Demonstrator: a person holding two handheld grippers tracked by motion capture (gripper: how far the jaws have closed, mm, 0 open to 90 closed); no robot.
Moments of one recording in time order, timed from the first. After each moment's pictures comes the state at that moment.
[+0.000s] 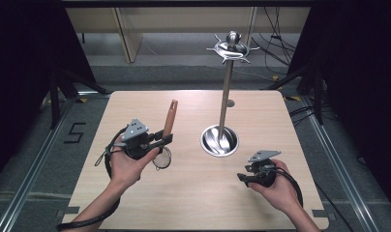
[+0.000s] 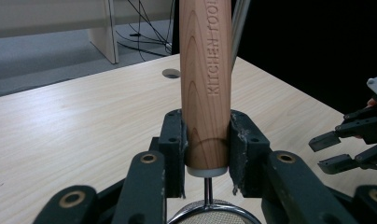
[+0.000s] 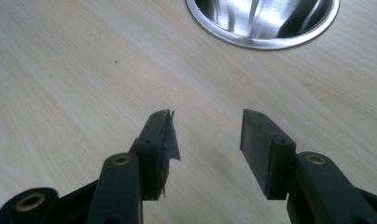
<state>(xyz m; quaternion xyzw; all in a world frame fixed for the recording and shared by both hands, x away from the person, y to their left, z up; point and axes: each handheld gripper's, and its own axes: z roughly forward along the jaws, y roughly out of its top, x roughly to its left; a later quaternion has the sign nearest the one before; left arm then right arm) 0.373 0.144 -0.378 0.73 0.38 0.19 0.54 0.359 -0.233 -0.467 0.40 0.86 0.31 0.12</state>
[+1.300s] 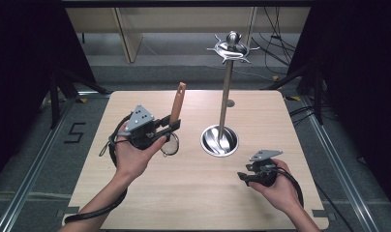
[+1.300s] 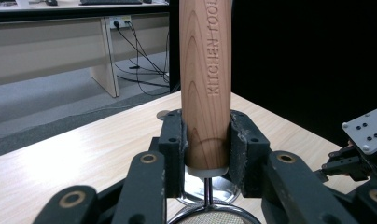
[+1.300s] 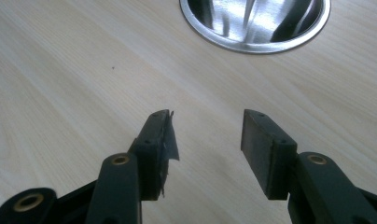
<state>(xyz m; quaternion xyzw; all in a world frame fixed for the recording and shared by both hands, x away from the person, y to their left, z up) 0.376 0.125 -0.334 0.71 0.33 0.24 0.57 0.360 -0.235 -0.466 0.40 0.85 0.32 0.13</state>
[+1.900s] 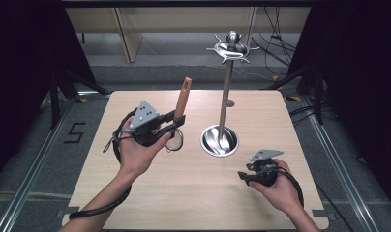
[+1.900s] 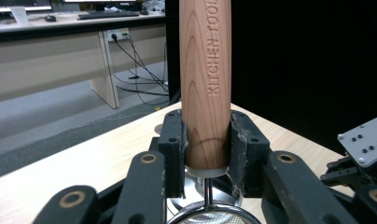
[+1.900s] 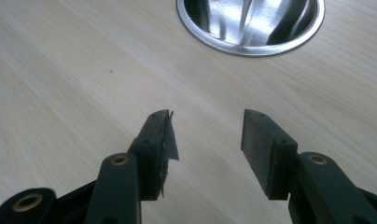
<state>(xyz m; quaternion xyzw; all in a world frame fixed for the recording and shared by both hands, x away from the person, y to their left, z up) 0.377 0.111 -0.322 0.71 0.31 0.25 0.58 0.358 -0.233 -0.467 0.42 0.84 0.33 0.13</state>
